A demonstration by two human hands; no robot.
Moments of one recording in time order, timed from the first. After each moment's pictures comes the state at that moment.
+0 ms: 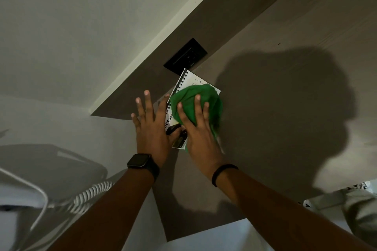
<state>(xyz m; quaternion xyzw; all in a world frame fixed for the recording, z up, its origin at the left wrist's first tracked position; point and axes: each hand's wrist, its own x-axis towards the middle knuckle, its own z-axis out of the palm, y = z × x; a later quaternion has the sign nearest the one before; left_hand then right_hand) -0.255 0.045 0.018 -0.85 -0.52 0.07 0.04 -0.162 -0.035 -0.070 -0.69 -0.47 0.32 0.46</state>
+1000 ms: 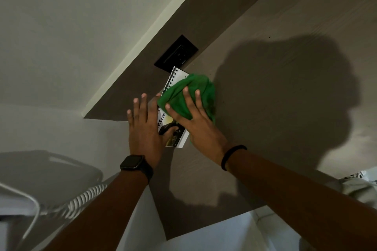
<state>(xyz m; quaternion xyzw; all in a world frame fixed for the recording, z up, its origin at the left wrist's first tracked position) -0.255 0.043 0.018 -0.86 -0.50 0.06 0.07 -0.115 -0.034 -0.074 -0.65 -0.61 0.26 0.38</state>
